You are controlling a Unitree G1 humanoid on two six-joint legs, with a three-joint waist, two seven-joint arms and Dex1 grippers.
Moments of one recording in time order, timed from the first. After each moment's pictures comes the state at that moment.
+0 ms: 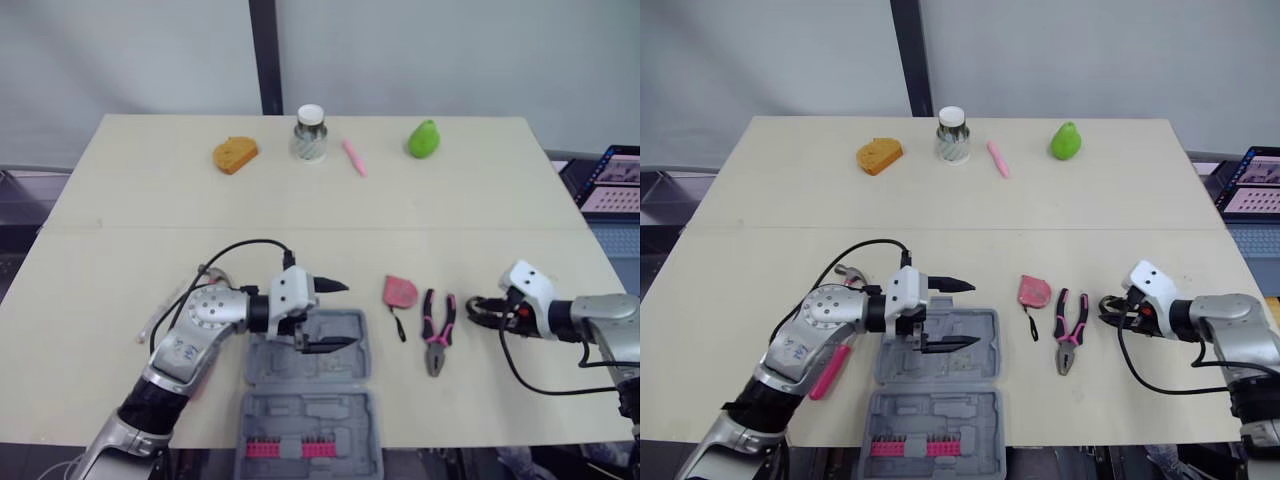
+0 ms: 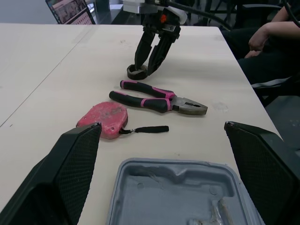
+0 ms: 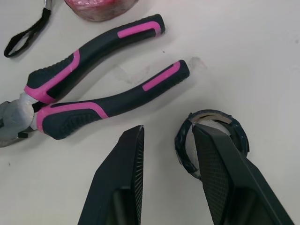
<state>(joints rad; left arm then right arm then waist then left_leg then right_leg) -0.36 0.47 -0.28 -0.20 -0.26 0.25 -0.94 -0.30 -0.91 0.00 0.32 0.17 0.33 1.11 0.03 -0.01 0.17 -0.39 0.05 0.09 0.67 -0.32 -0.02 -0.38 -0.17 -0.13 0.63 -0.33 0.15</state>
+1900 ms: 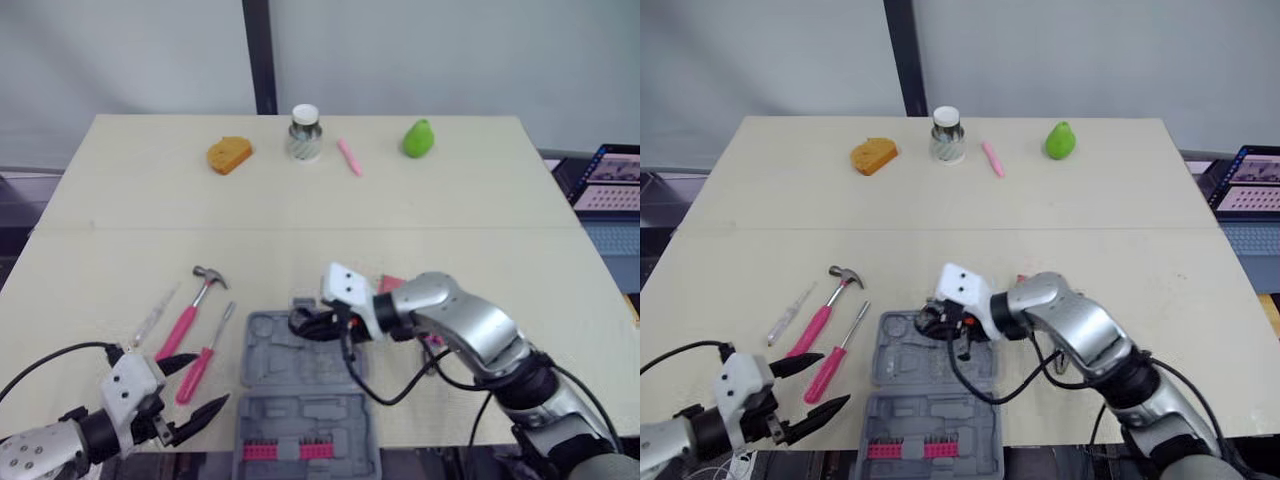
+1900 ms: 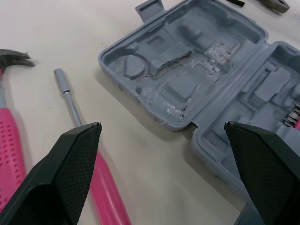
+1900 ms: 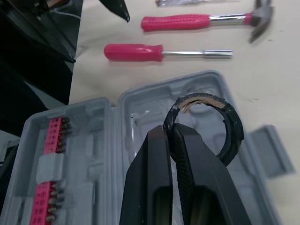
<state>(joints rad) 0.68 0.57 0.46 -0.66 -0.38 0.33 -0.82 -0.62 -0.42 0.53 -0.32 0.31 0.90 0.92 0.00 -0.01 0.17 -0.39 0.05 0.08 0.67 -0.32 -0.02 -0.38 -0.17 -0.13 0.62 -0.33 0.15</state>
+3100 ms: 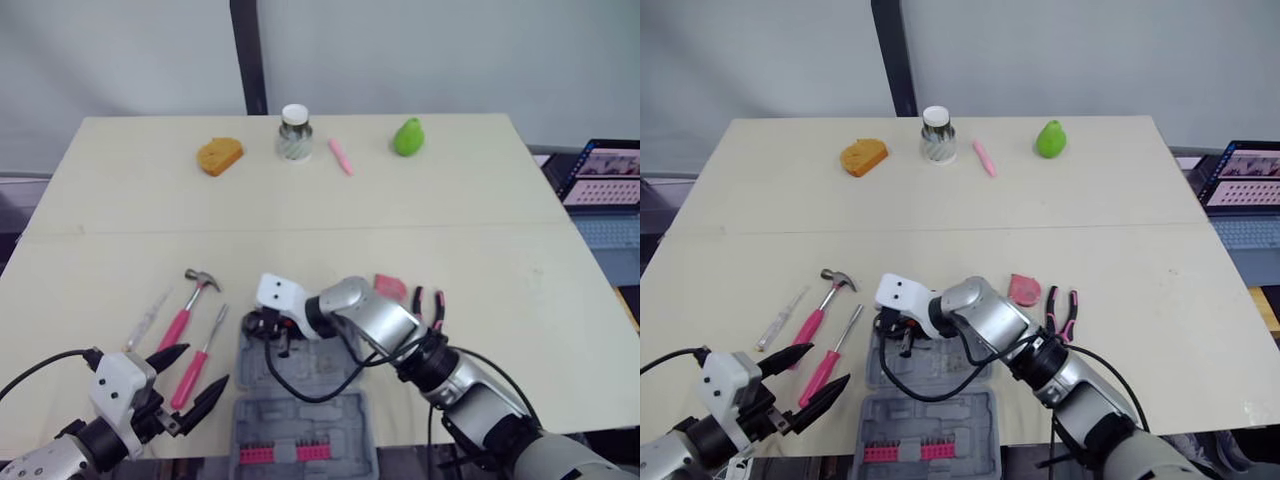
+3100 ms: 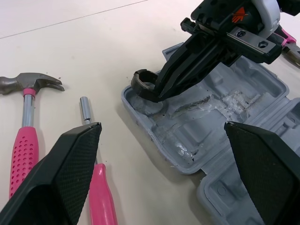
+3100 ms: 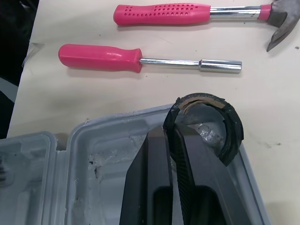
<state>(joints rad) 0.69 0.47 0.45 -0.77 -0.47 0.39 -0.63 -0.73 -0.12 0.66 0.09 0.10 0.71 0.86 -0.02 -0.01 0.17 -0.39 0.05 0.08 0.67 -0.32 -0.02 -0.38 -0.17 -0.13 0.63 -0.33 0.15</state>
